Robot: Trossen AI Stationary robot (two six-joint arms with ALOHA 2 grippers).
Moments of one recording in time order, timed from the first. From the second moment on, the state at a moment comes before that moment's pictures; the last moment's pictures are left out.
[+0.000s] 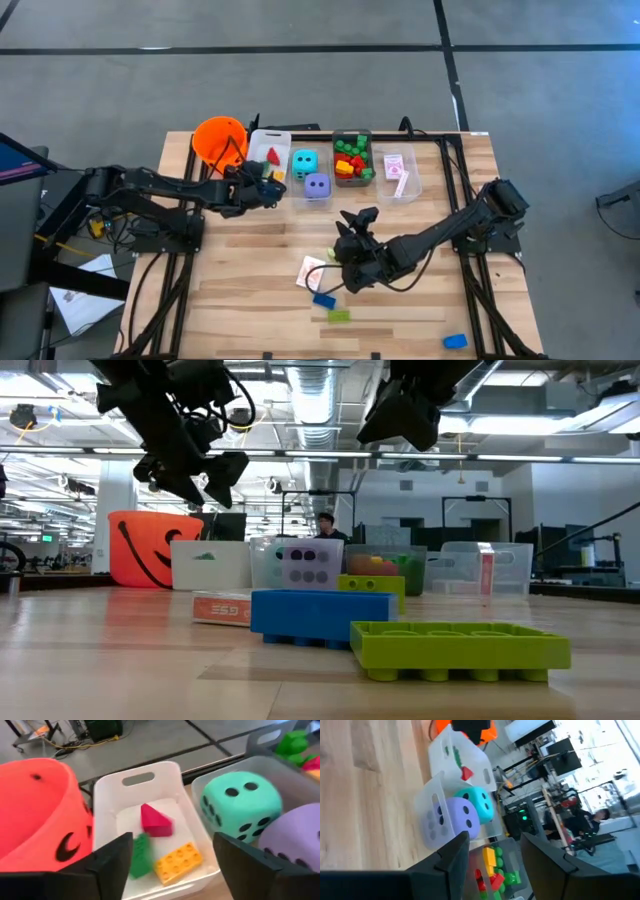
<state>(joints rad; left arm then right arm) 0.08 1.30 0.71 -0.36 -0.99 -0.77 0.44 1.79 1.27 -0.50 1.22 -0.01</state>
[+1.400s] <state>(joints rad) 0.04 1.30 0.70 0.41 -0.40 -0.17 0.62 1.64 0.50 0.76 0.71 0.14</state>
